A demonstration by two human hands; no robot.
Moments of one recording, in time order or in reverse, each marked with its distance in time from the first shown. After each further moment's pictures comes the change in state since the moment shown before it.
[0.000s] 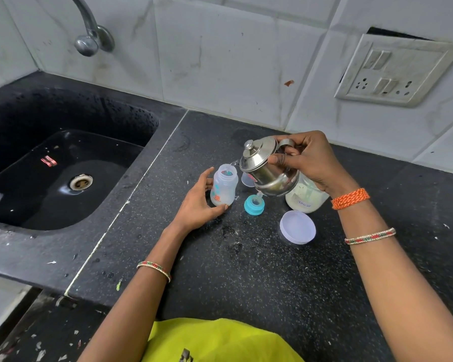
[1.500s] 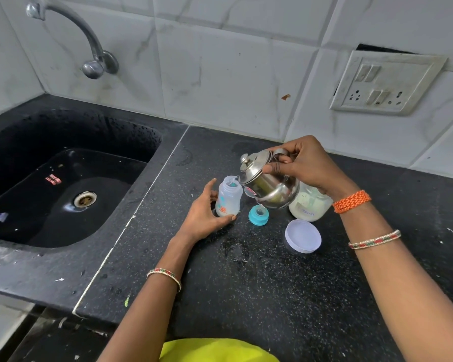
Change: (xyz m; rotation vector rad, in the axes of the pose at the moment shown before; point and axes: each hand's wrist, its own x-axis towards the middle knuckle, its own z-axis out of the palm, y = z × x) left_hand 0.003 0.001 -0.001 0.056 -0.006 -0.021; right_hand -0.001 -0.022 0.006 -0.180 -0.037 0.016
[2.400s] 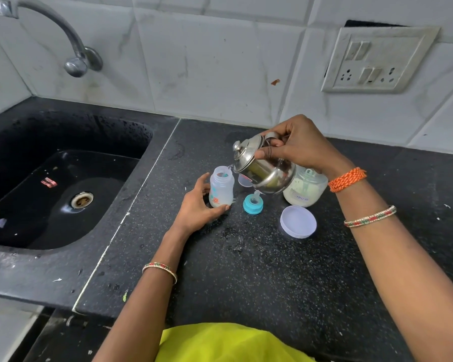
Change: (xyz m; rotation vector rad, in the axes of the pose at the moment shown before) left_hand -0.001 0.002 0.000 0.031 0.001 -0.008; right_hand 0.003 0.004 -0.010 -0.095 0.029 -0.059
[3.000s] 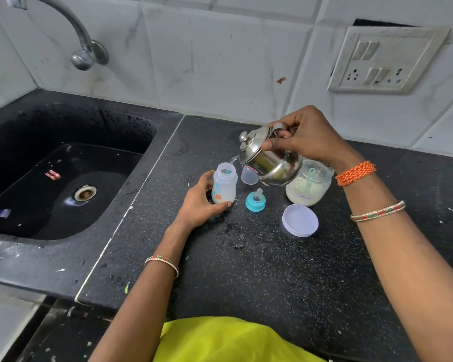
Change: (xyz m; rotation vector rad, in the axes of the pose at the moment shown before) left_hand 0.000 0.000 0.000 -0.022 0.005 0.008; right_hand 0.003 -0.008 -0.008 0.026 -0.006 0.012
